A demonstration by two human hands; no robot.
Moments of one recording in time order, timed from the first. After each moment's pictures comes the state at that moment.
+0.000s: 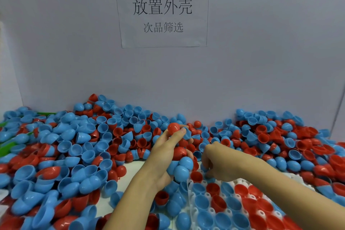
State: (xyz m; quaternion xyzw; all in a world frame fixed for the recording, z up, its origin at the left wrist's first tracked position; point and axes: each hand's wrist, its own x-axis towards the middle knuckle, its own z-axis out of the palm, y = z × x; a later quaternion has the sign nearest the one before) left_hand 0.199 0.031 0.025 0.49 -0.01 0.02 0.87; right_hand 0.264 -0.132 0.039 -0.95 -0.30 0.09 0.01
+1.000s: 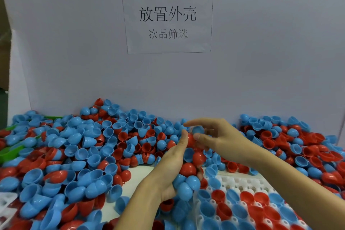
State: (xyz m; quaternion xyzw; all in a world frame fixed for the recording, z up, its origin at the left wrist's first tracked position) left_hand 0.200 0.029 0.021 0.56 -0.03 -0.09 0.82; right_hand 0.250 -0.122 0.083 -0.81 -0.39 0.01 0.43
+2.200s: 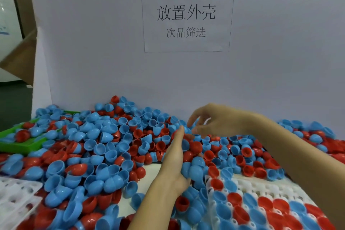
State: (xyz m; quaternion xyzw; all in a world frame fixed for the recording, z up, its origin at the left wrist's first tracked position) left_hand 0.204 0.046 0.018 0.42 0.07 -0.01 0.91; right_hand 0.269 -0.070 0.137 -0.91 -0.39 0.07 0.14
